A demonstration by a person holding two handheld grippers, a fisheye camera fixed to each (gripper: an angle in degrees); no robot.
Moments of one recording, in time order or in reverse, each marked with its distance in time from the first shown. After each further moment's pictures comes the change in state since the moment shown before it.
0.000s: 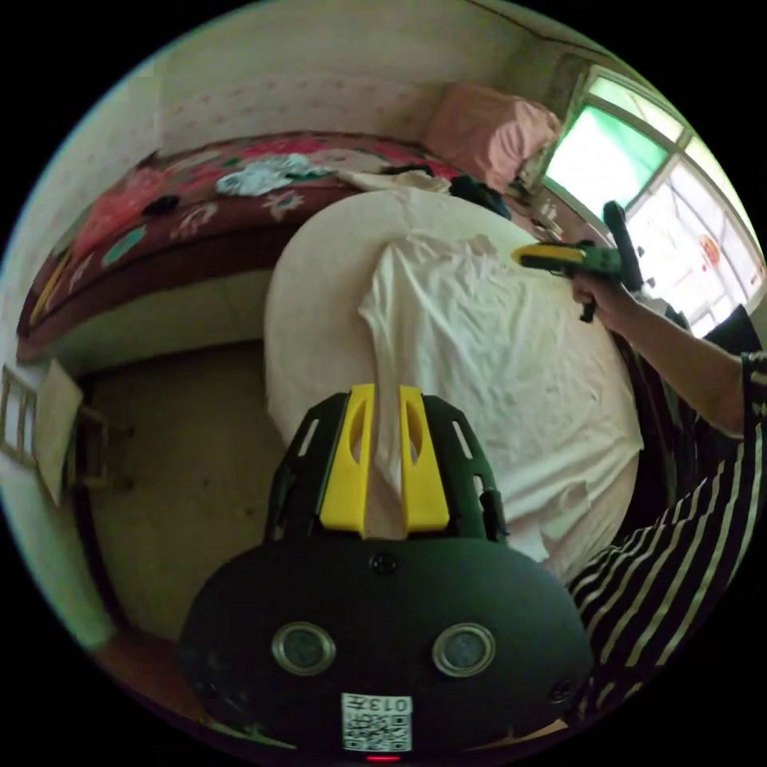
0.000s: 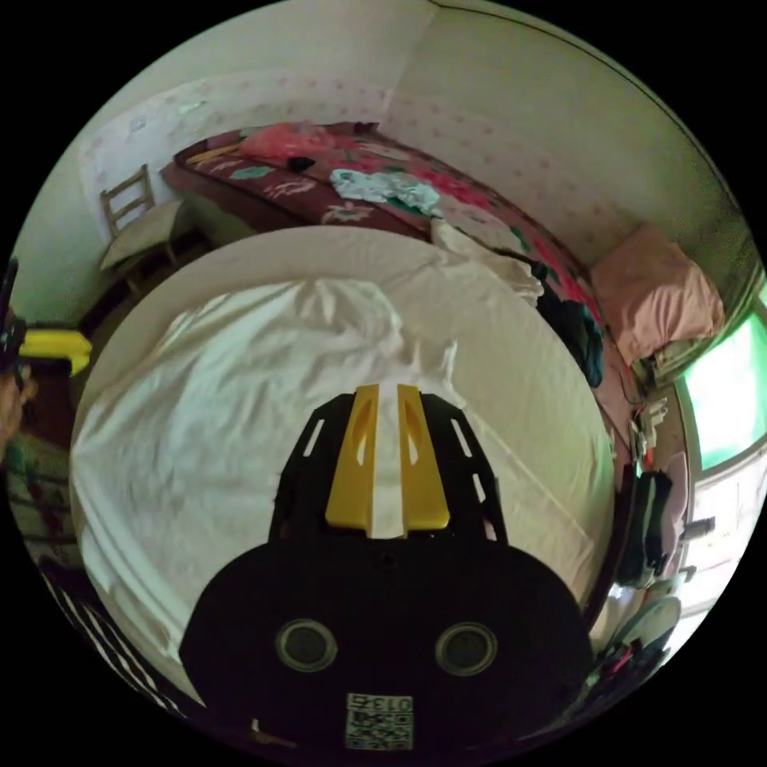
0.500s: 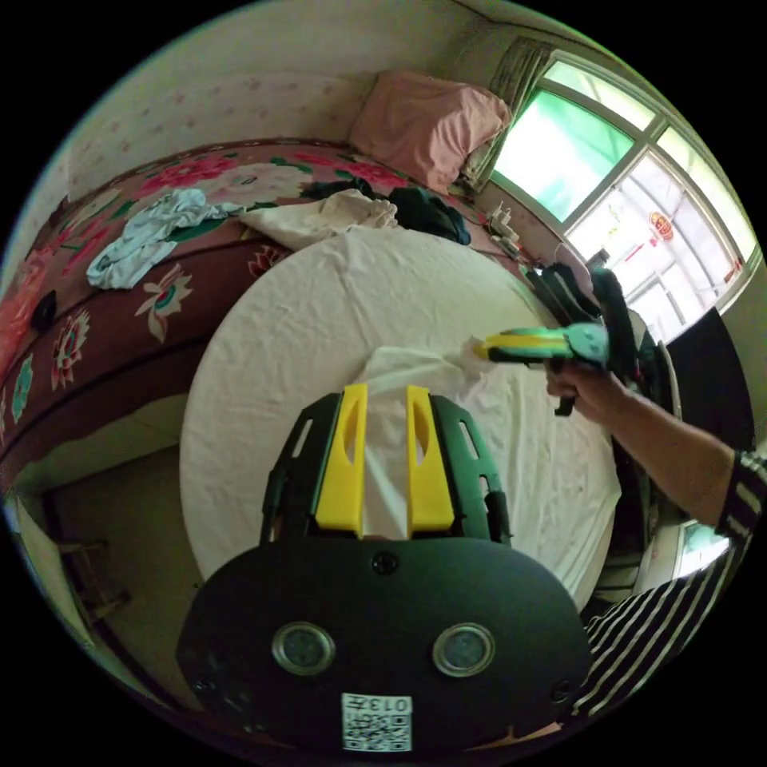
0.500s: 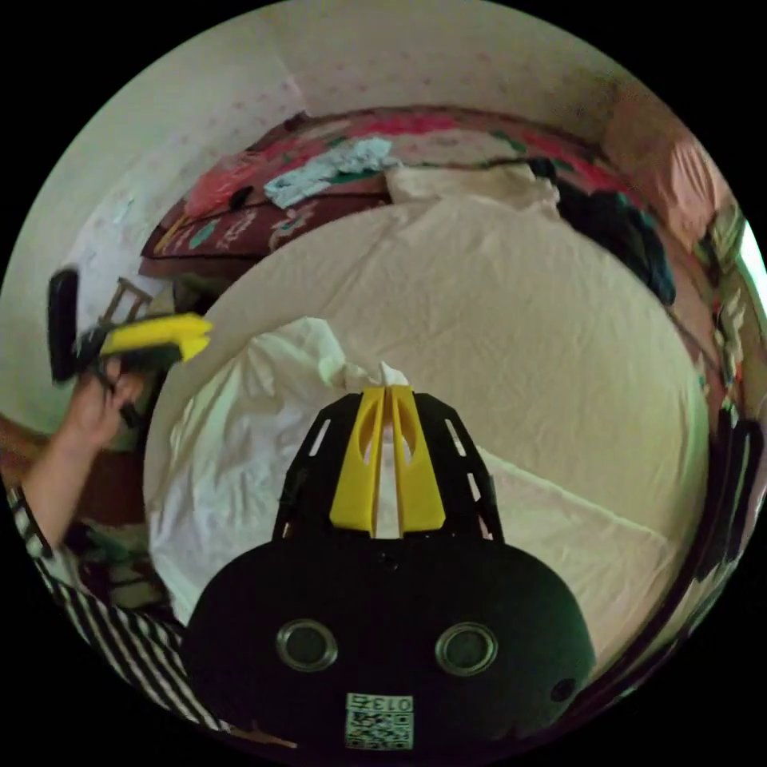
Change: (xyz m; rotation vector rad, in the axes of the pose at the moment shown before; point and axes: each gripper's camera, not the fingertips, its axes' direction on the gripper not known) left arm 0.002 -0.286 0.089 -0.013 0.196 0.228; right arm 0.114 -0.061 0.093 -0.156 -0.344 0.362
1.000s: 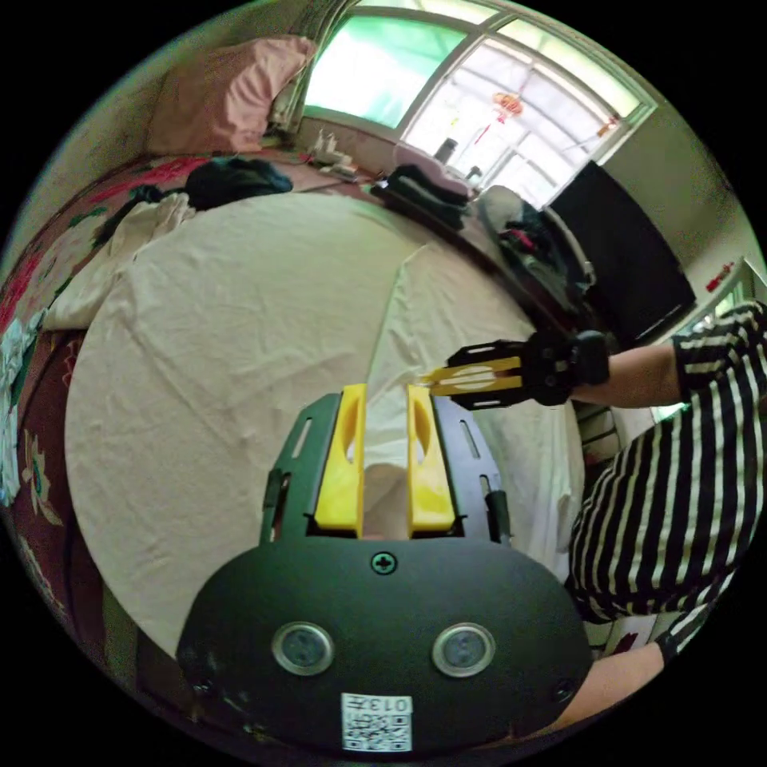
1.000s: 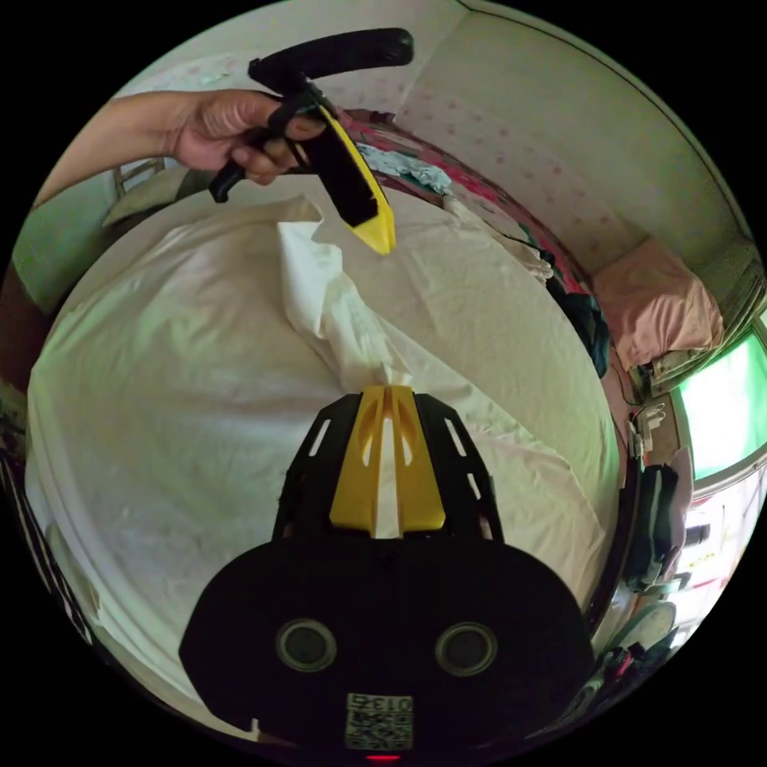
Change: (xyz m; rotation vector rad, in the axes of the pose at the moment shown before) left arm 0.067 -0.081 0.057 -0.202 0.317 0.497; right arm -0.077 0.156 0.018 0.139 0.398 -0.419
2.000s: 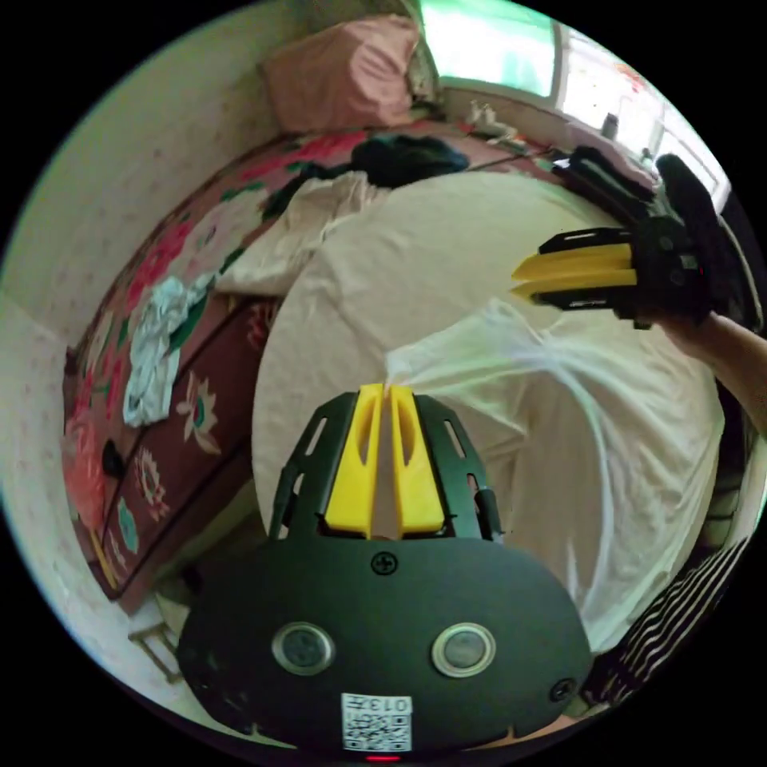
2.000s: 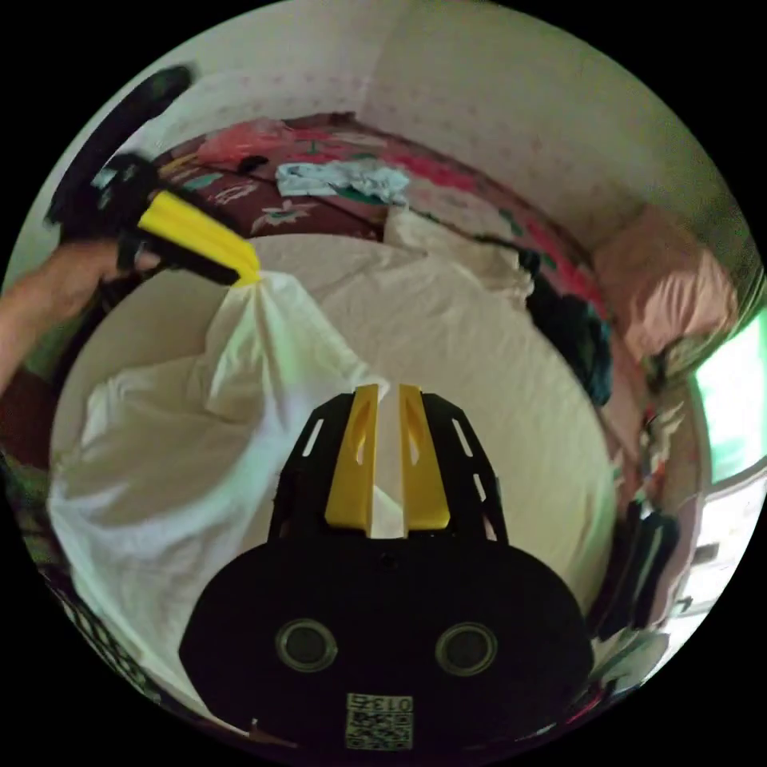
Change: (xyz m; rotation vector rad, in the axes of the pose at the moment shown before) left arm -0.004 -0.056 -0.040 -0.113 -0.598 -0.172; right arm 0.176 -0.103 0.043 -0.012 -0.045 0.094
